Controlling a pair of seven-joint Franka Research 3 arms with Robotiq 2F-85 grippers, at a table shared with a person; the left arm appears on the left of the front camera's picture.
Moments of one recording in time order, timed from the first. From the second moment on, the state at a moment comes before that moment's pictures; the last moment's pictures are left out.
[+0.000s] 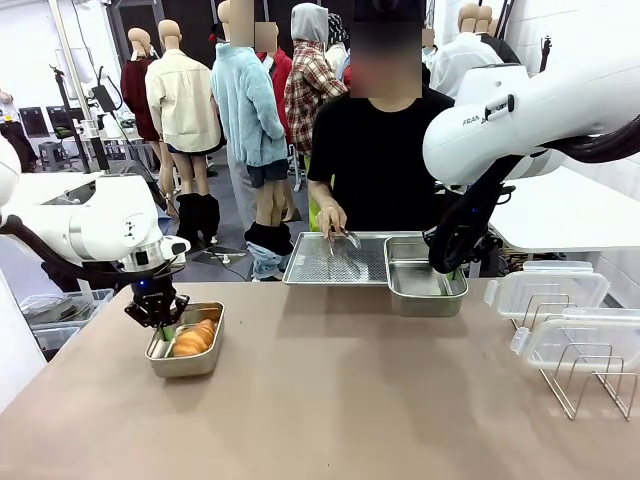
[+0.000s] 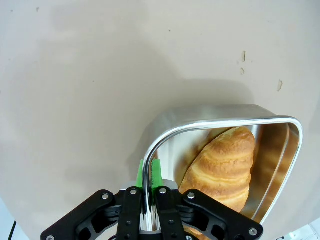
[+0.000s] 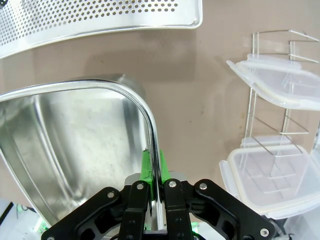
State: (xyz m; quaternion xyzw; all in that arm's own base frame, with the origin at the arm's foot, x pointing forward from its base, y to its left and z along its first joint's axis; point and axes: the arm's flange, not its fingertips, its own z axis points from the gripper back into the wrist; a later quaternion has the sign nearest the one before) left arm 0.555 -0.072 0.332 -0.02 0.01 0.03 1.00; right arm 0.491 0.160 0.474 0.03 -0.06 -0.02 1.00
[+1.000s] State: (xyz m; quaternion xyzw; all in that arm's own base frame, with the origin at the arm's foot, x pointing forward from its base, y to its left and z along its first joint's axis) left arm 0.551 -0.070 0.391 -0.02 -0.04 0.03 1.00; right arm 0.491 0.160 0.474 0.03 -0.06 -0.02 1.00
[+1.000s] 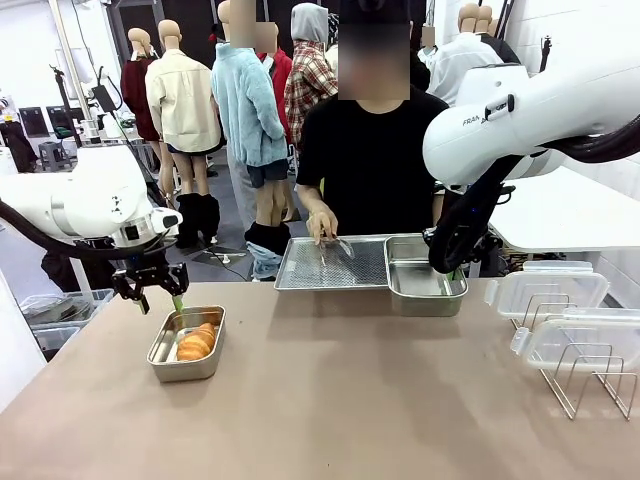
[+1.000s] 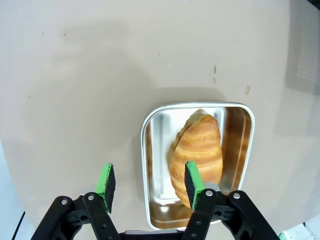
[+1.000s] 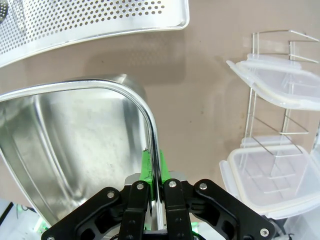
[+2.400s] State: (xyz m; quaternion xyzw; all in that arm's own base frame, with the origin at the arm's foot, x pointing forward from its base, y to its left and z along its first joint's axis) left arm 0.530 0.103 0.499 -0.04 -0.10 0.11 0.99; right arm 0.491 0.160 0.474 0.03 -0.06 -0.02 1.00
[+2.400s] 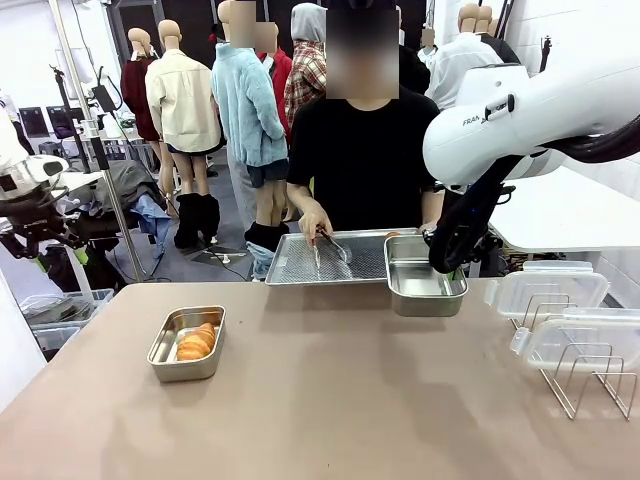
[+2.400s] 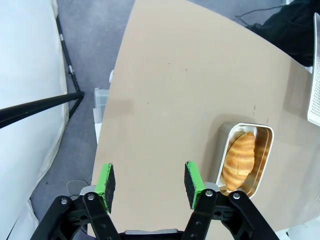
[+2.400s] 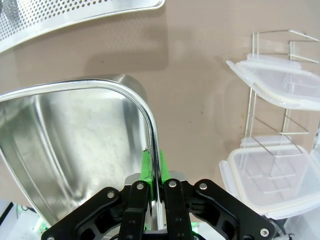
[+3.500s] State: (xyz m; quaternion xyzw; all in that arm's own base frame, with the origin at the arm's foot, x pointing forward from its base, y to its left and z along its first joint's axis) left arm 0.530 0.103 0.499 -0.04 -0.11 0.11 0.99; right arm 0.491 0.160 0.474 0.03 -0.06 -0.02 1.00
